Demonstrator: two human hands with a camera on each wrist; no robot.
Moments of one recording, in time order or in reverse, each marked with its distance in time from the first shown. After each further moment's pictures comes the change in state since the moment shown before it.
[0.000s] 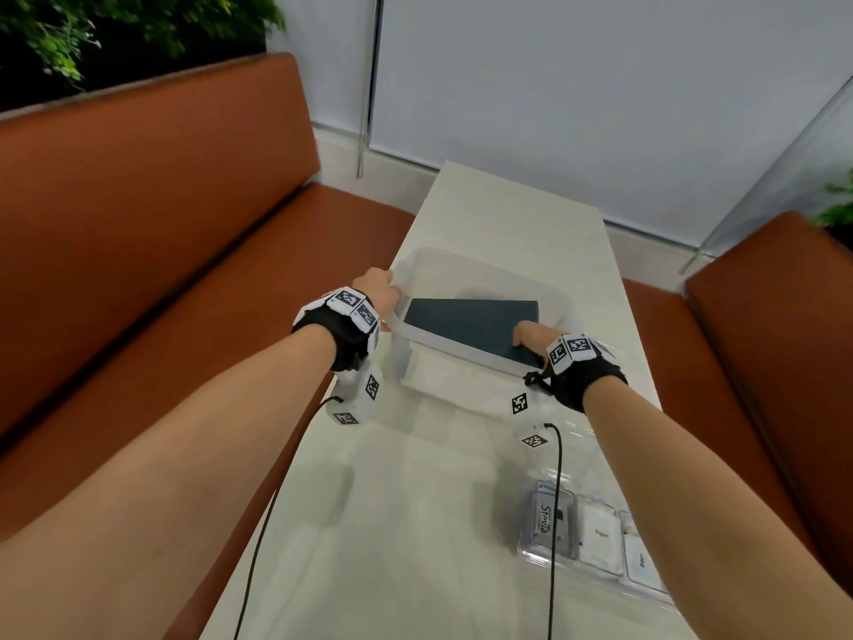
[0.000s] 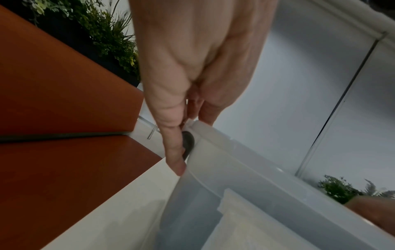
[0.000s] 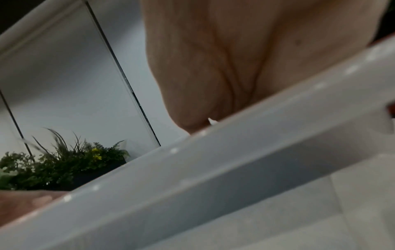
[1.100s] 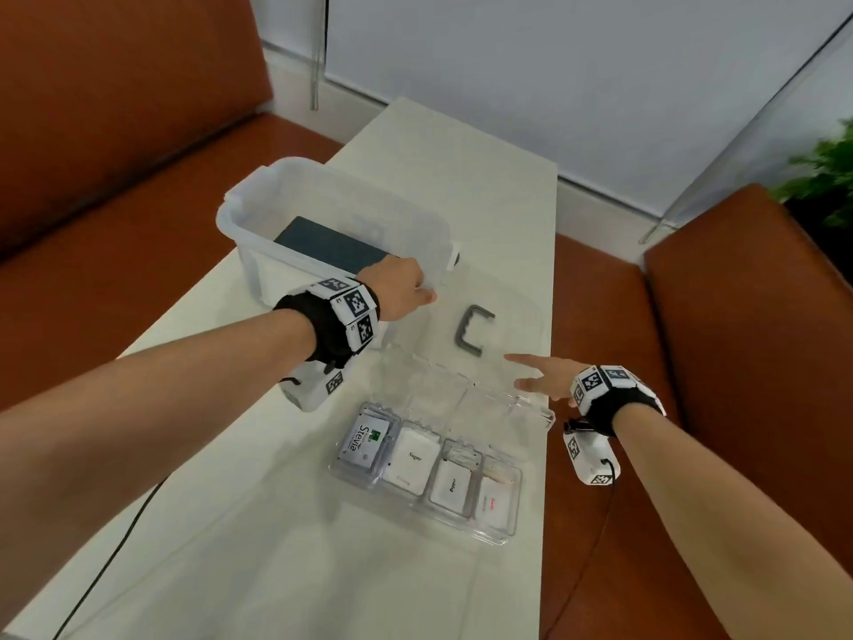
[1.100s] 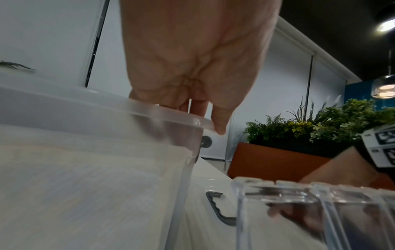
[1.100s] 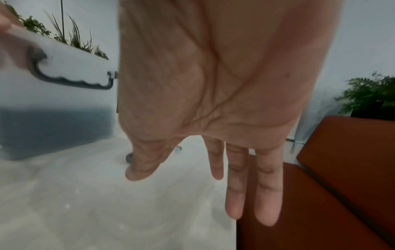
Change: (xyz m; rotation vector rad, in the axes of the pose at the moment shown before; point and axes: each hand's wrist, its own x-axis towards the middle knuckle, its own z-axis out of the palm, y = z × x) left_hand -0.055 0.104 0.204 0.505 -0.085 0.298; right_hand 0.066 0.251 -0.139 -0.720 -0.293 -0.245
